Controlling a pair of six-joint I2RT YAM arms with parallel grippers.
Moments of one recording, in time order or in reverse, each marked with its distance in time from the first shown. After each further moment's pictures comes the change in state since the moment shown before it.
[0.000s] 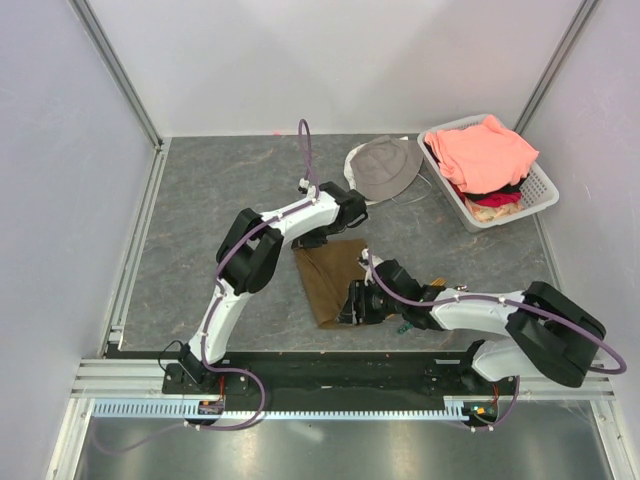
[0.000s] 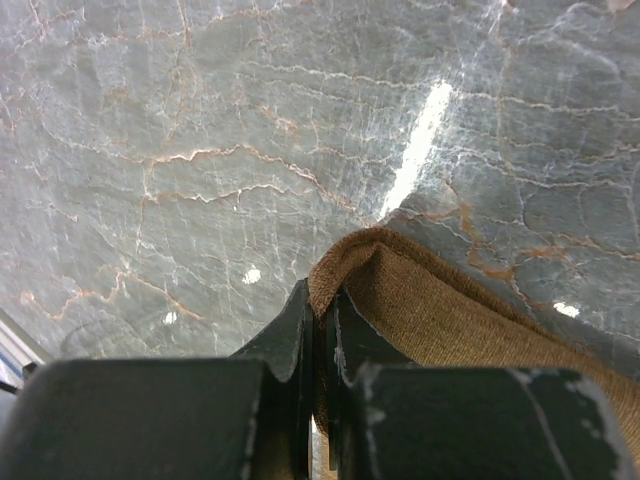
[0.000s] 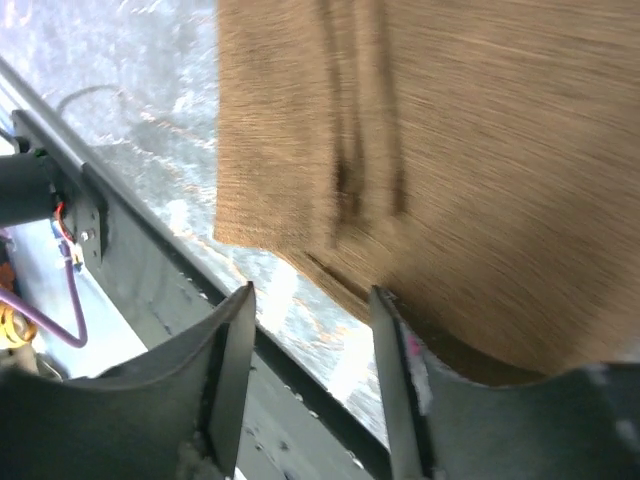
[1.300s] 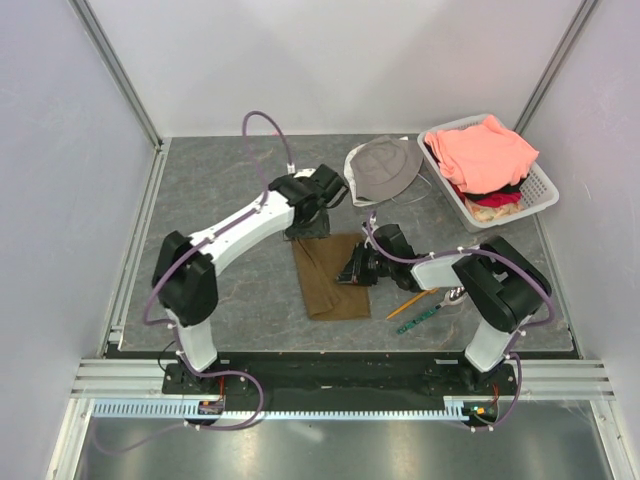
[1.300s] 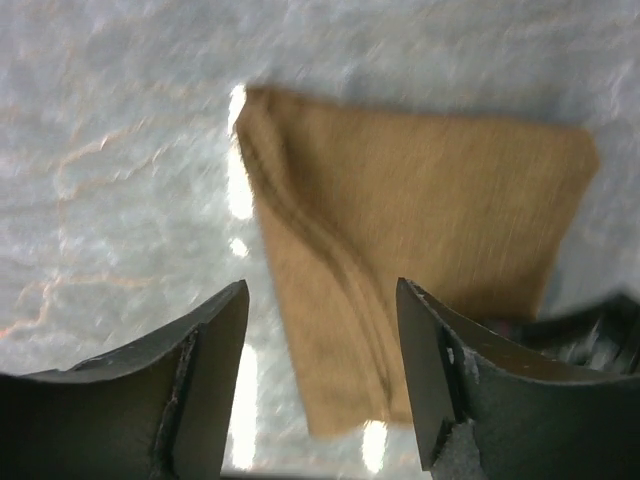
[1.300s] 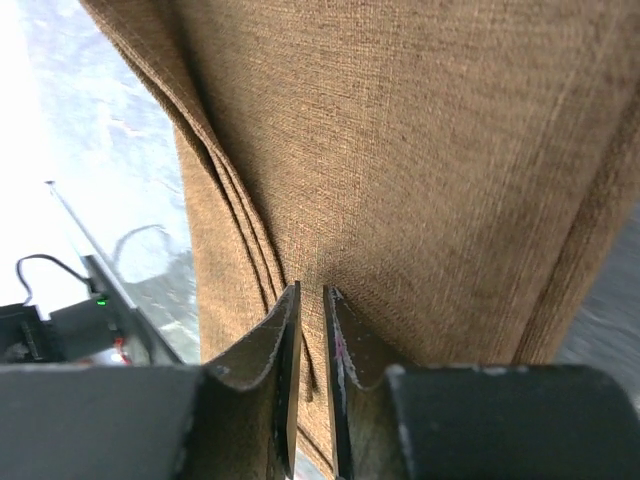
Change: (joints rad) left arm 0.012 -0.424 -0.226 0.301 0.319 0.244; right arm -0.286 0.347 0.223 0.130 -0.144 -0.023
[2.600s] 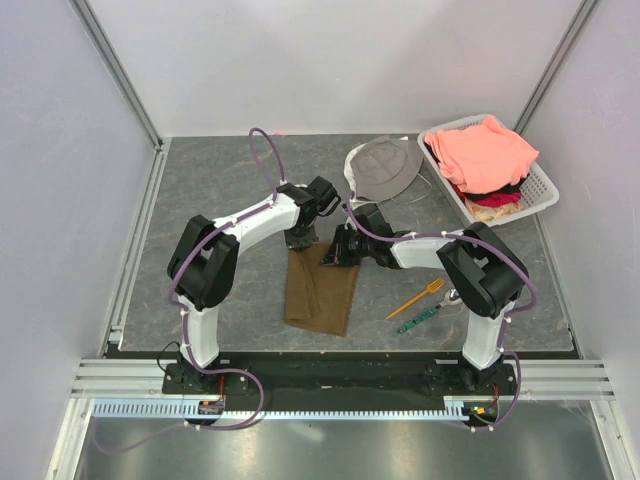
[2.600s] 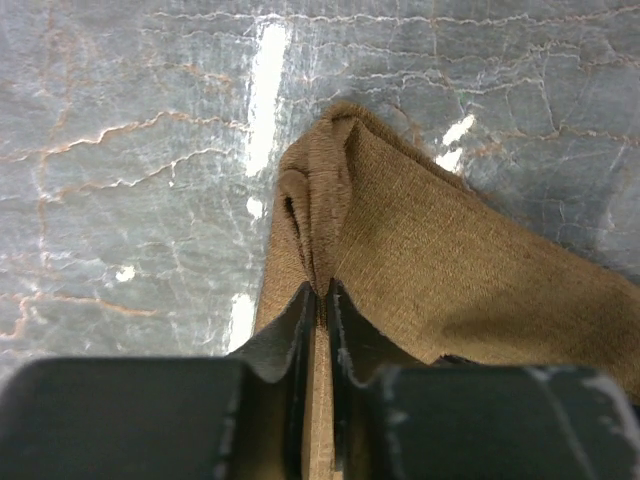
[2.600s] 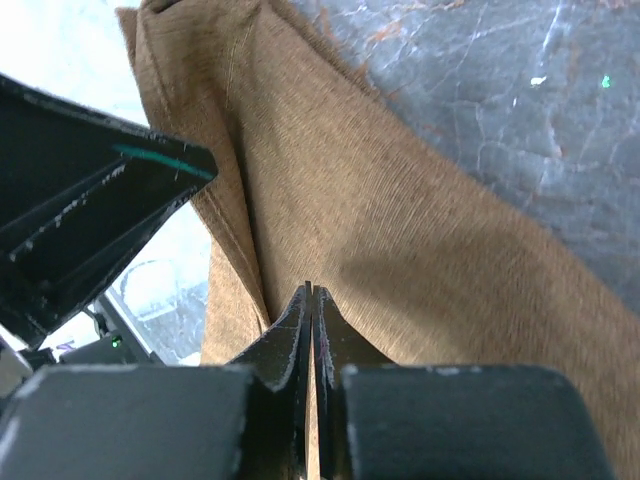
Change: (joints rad) left arm 0.085 0.082 -0.147 0.086 0.029 -0.041; right arm 0.035 0.138 0.284 -0.137 0.027 -0.023
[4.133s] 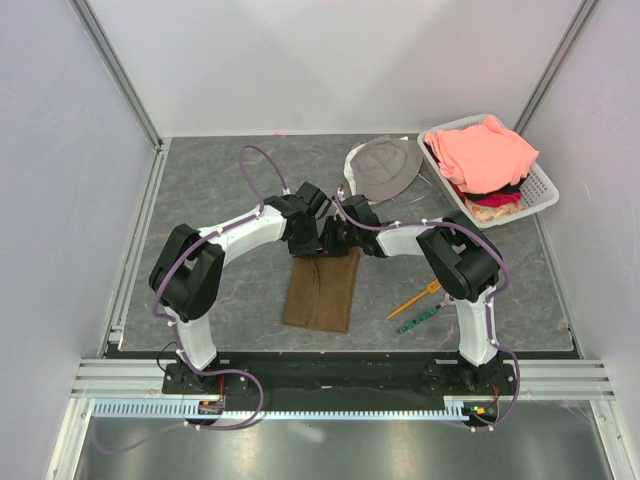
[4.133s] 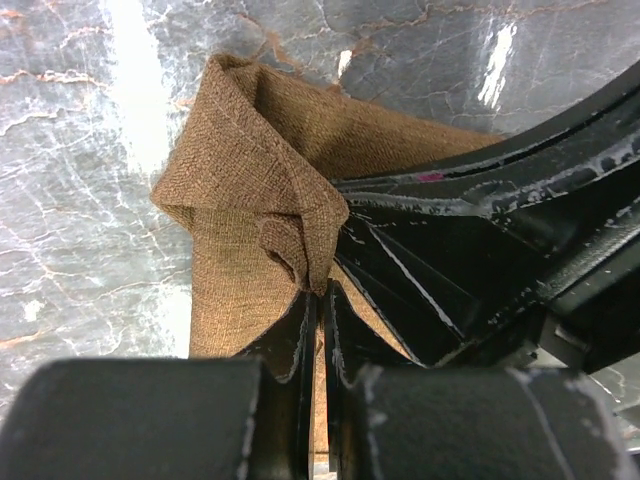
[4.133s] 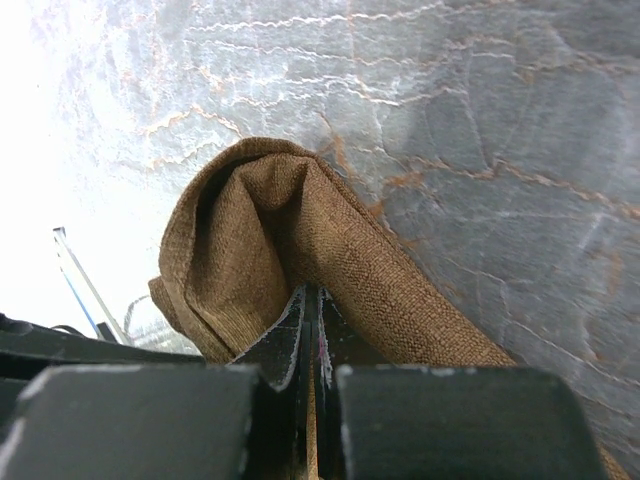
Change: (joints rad) left arm 0.018 -0.129 -0.205 0.251 0.293 0.081; right arm -0.004 0.199 0.192 0.020 -0.020 0.000
